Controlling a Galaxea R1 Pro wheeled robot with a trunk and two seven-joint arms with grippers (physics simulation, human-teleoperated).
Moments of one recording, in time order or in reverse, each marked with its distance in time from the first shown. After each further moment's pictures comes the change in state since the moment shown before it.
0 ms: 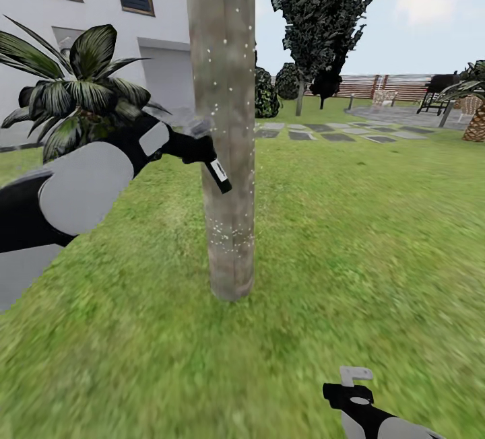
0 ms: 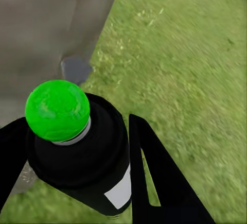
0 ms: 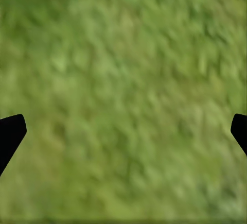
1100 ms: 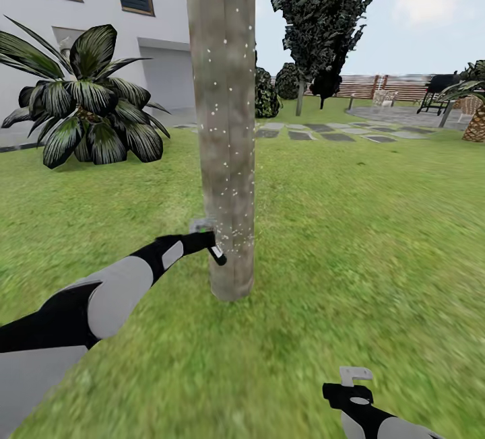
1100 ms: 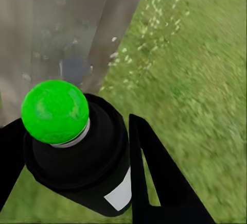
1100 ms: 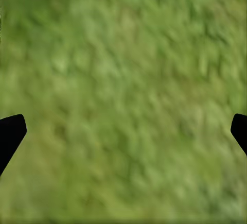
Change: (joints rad) left arm 0.527 -0.007 -0.013 0.001 -0.068 -0.535 0.002; right arm 0.000 0.001 0.000 0.000 0.000 -0.003 0.000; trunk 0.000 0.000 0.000
